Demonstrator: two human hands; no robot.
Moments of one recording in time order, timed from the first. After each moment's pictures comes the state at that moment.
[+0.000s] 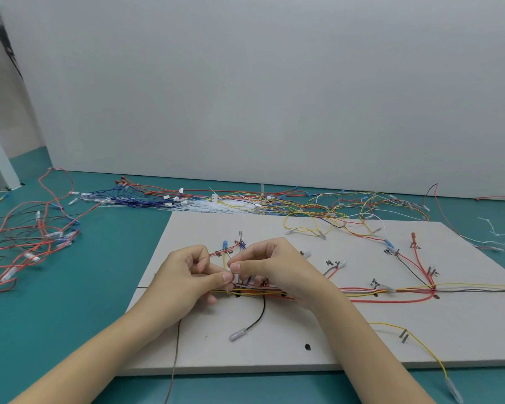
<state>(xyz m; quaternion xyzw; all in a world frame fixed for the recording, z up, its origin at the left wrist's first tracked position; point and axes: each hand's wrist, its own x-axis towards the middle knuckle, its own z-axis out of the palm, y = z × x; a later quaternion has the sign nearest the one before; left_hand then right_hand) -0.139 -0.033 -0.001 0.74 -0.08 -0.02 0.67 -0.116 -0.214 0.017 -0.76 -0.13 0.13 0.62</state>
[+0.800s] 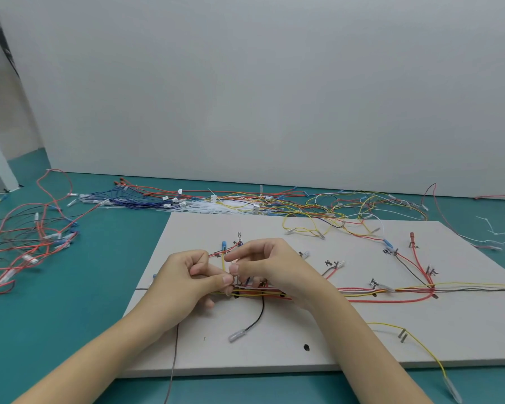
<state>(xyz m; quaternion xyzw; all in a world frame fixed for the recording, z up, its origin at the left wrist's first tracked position) -0.141 -0.034 -0.001 0.75 -0.08 -0.03 0.66 -0.116 -0.213 0.016 -0.75 -0.13 0.15 0.63</state>
